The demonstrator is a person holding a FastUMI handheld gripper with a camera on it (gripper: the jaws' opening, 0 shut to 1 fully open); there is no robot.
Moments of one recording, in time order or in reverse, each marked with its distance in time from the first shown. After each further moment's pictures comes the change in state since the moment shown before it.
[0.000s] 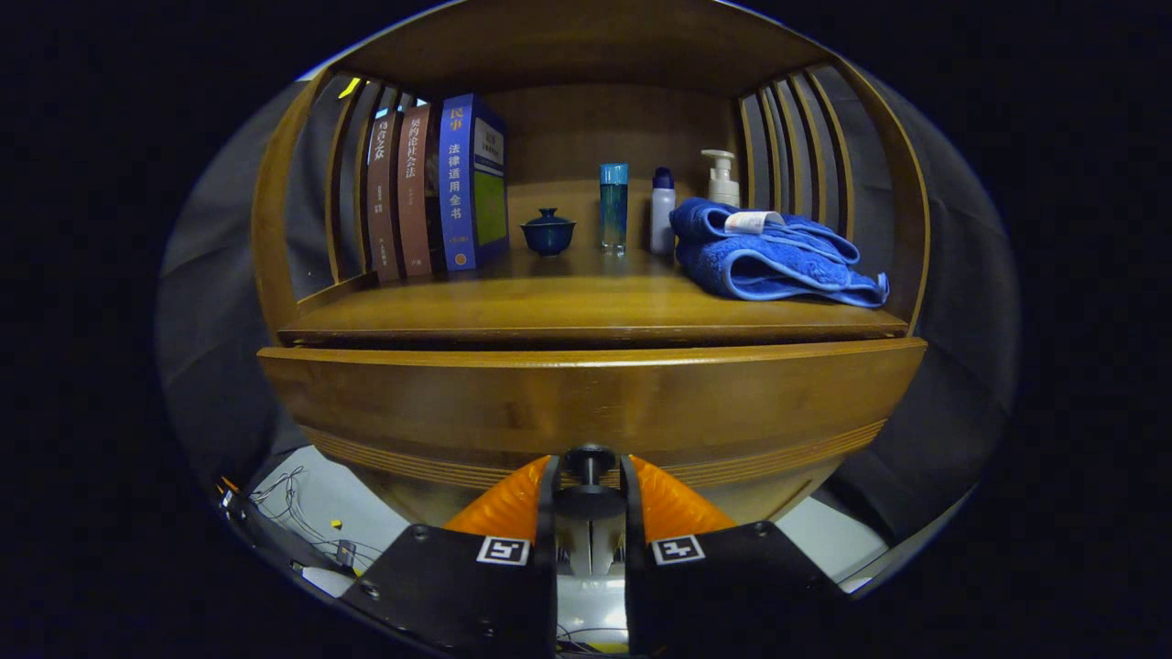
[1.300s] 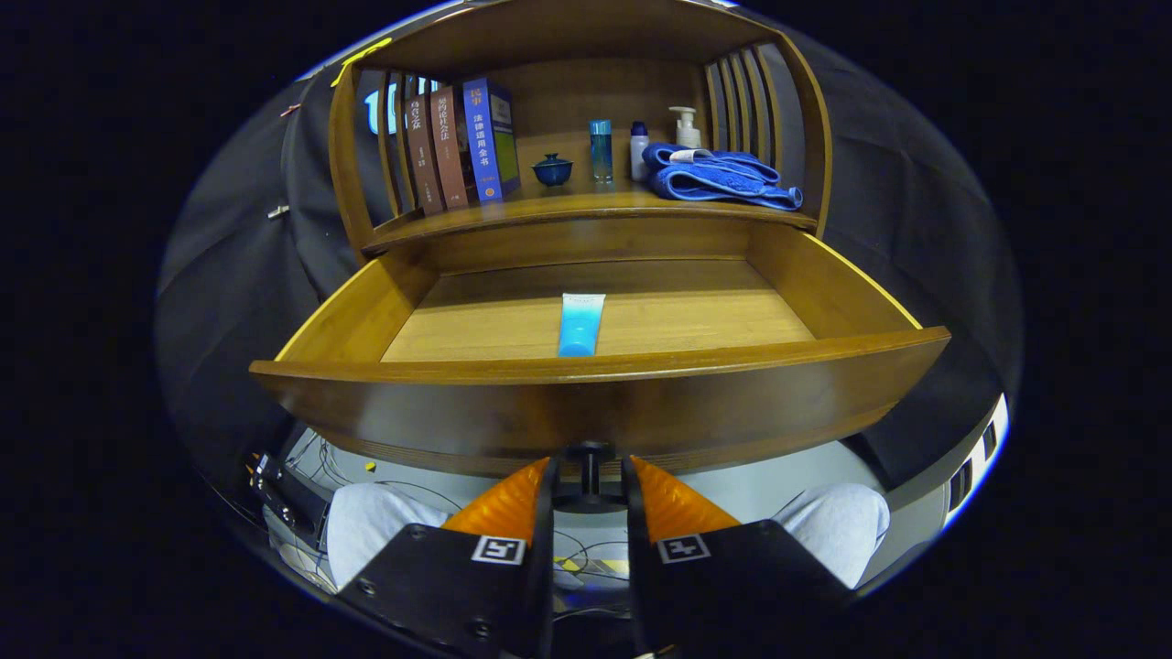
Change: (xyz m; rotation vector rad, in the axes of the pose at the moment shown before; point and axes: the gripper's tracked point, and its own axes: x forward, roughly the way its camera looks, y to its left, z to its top) arm -0.151 0.000 -0.082 0.040 0.241 0.007
